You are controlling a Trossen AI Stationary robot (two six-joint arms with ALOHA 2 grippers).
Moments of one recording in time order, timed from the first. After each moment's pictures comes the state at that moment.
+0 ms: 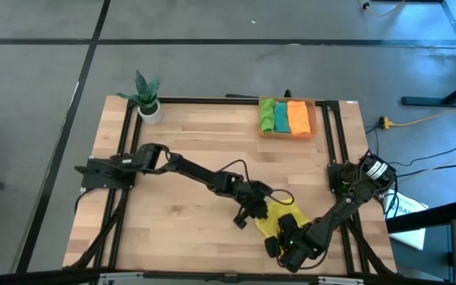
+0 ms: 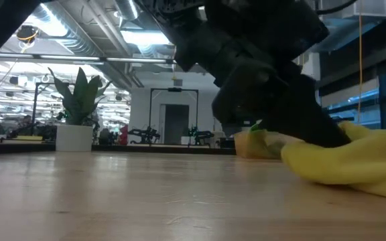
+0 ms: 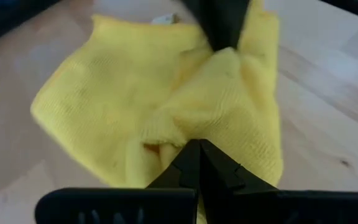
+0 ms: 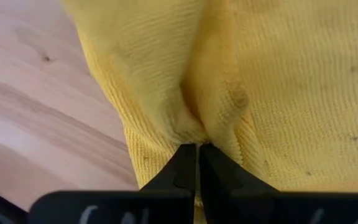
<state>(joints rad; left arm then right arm) -0.17 2.30 1.63 -0.04 0.24 0.48 0.84 1.90 1.15 -0.64 0.25 2.06</state>
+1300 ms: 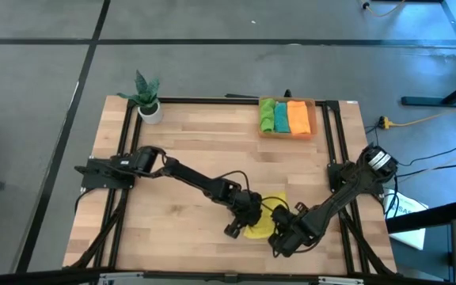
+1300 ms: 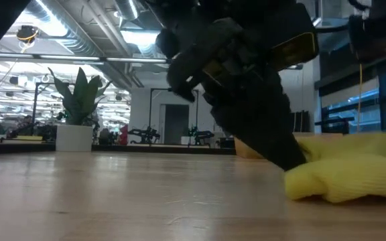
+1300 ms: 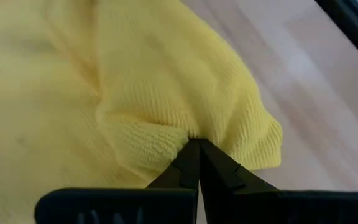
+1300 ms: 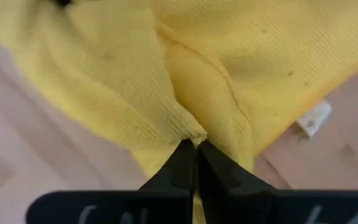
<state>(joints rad) -0.24 2.28 1.63 -0.27 0.26 0.16 0.74 1.82 1.15 -0.80 0.21 1.46</state>
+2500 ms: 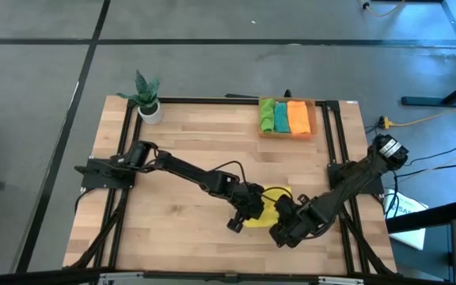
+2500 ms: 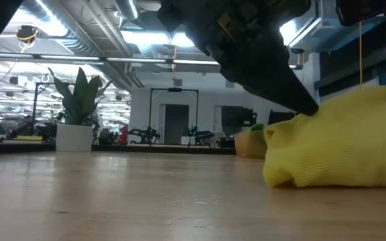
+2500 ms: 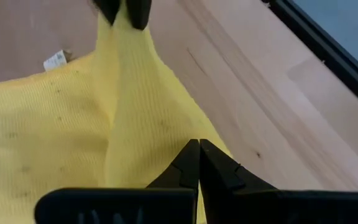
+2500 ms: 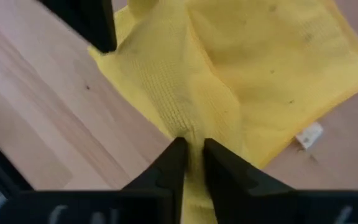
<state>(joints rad) -0.21 2.18 1.63 -0.27 0.21 0.21 0.70 1.64 1.15 -0.86 0.26 1.46</state>
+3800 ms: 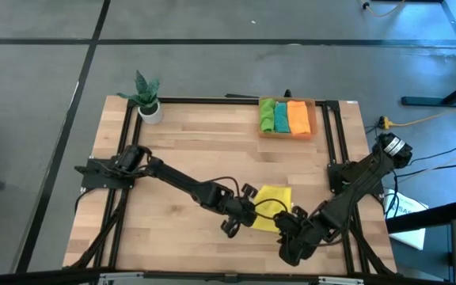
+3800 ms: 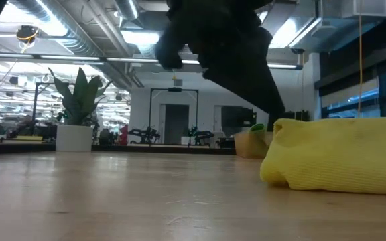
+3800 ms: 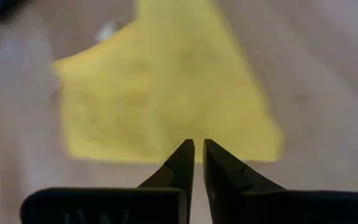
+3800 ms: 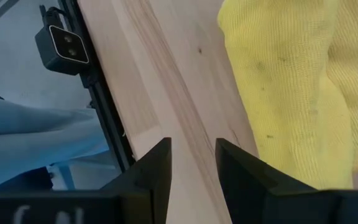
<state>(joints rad) -0.32 2.13 1.63 -0.43 -0.20 0.33 0.79 1.60 1.15 -0.64 0.21 1.22</state>
